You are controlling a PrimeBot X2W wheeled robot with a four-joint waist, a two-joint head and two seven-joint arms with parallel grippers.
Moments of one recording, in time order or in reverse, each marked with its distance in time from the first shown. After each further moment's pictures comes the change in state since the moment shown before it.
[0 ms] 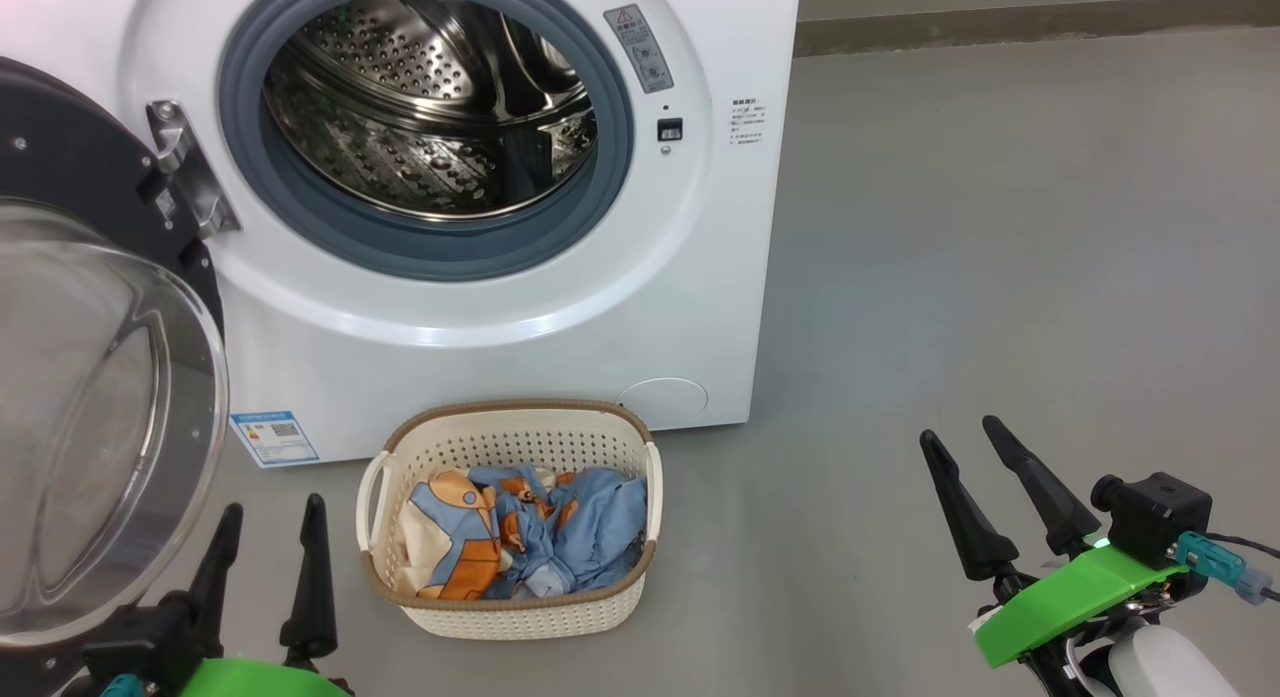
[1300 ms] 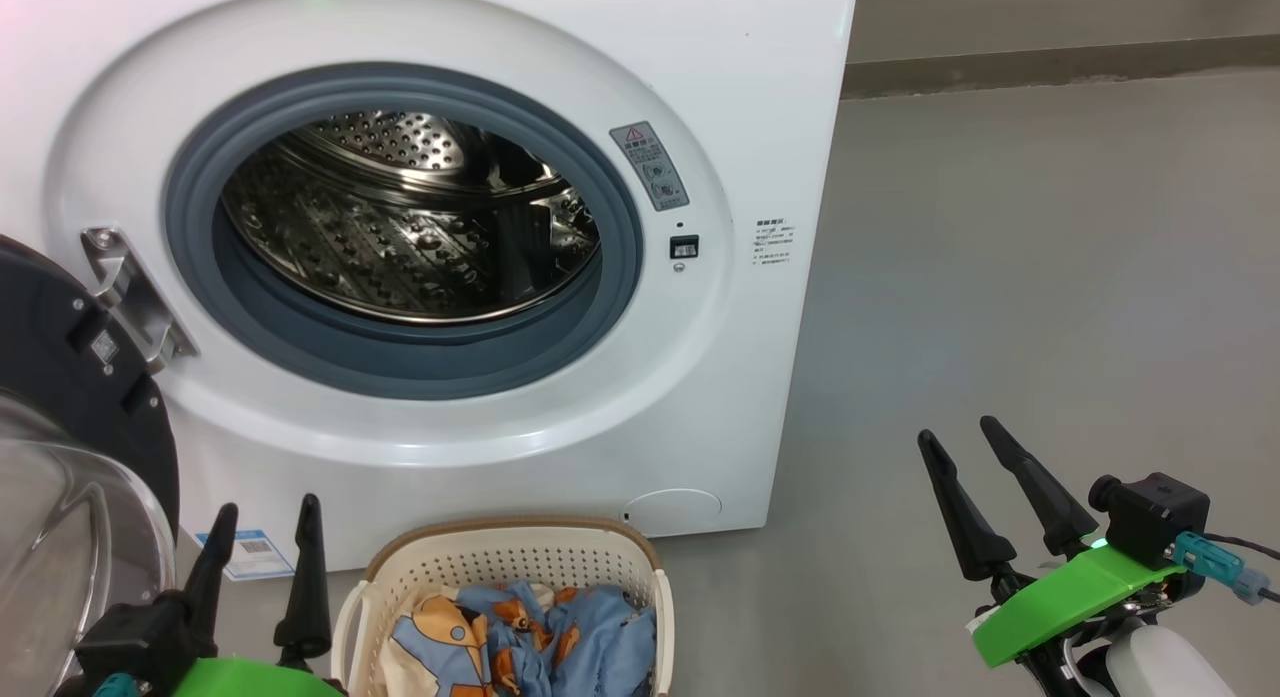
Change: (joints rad) left arm -0.001 0.015 -0.003 0.001 -0.007 0.008 0.000; right arm 0.000 0.005 -0.001 0.001 0.000 0.000 0.000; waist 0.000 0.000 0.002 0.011
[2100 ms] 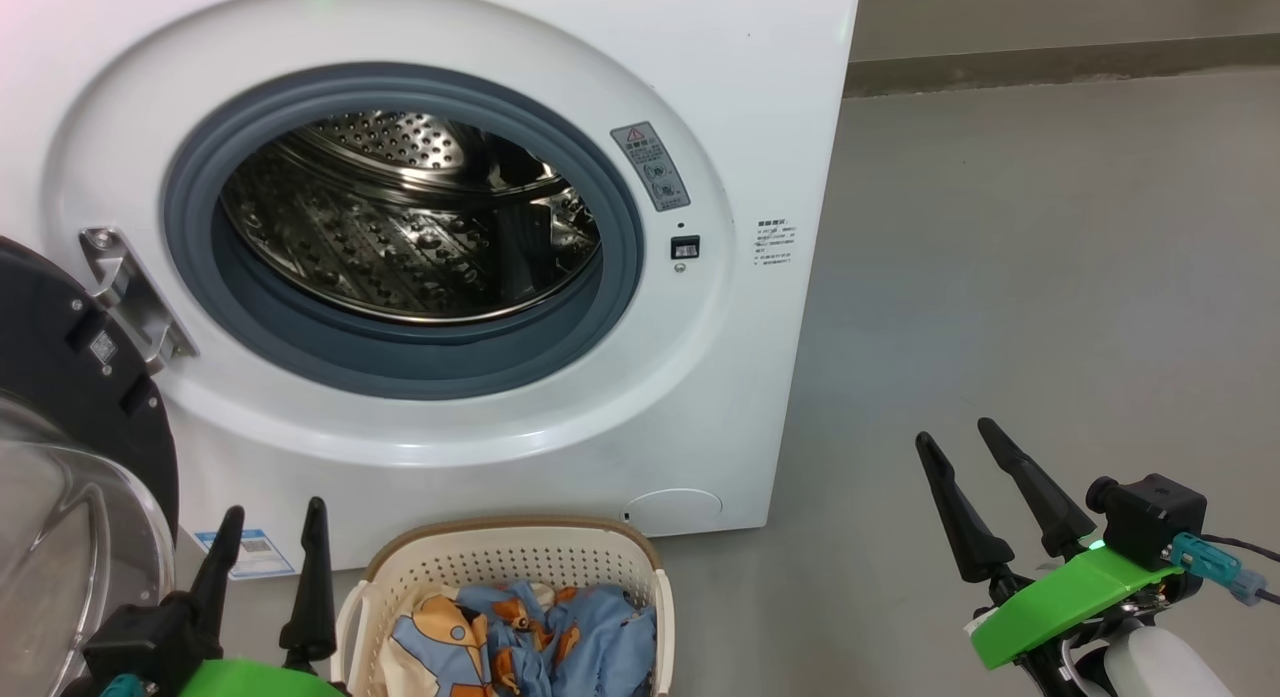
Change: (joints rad) left arm 0.000 0.001 -0.010 0.004 -0.005 0.000 0.000; right arm 0.000 0.000 0.004 0.003 0.000 0.000 0.000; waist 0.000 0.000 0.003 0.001
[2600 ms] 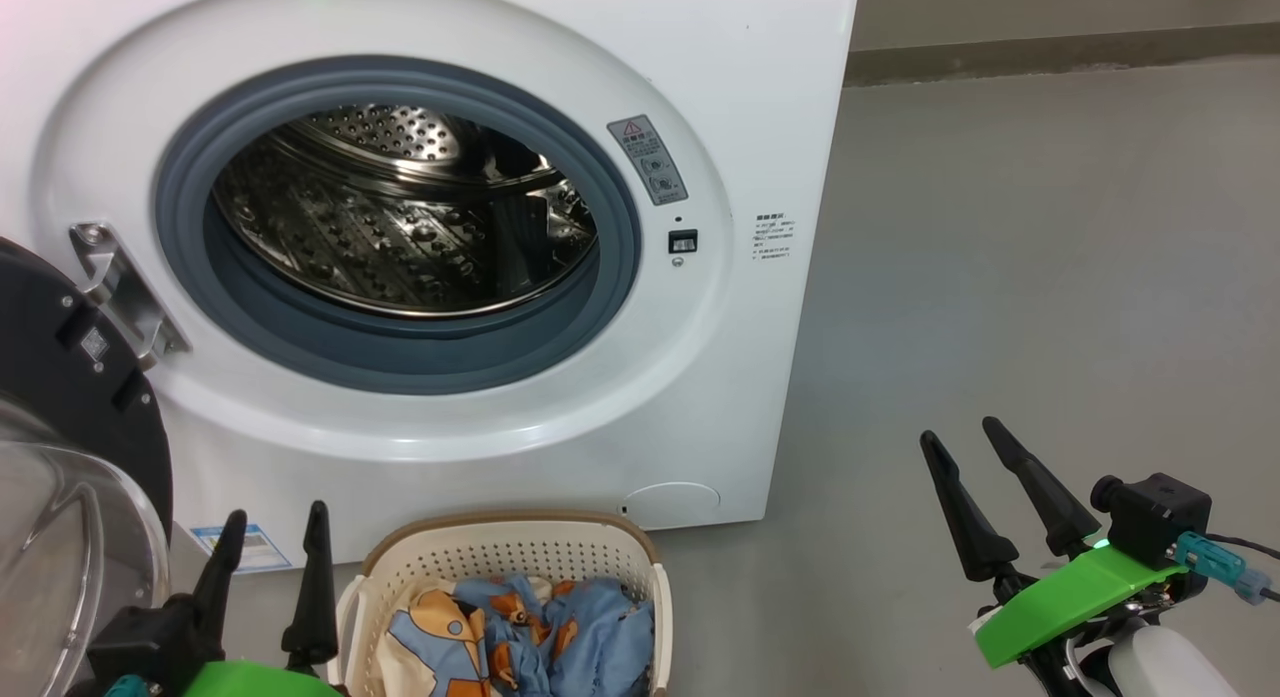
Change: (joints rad) left arm 0.000 0.000 -0.003 0.007 0.000 0.000 0.000; right arm 0.000 -0.003 -0.004 0.001 0.000 0.000 0.000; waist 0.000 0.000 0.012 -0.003
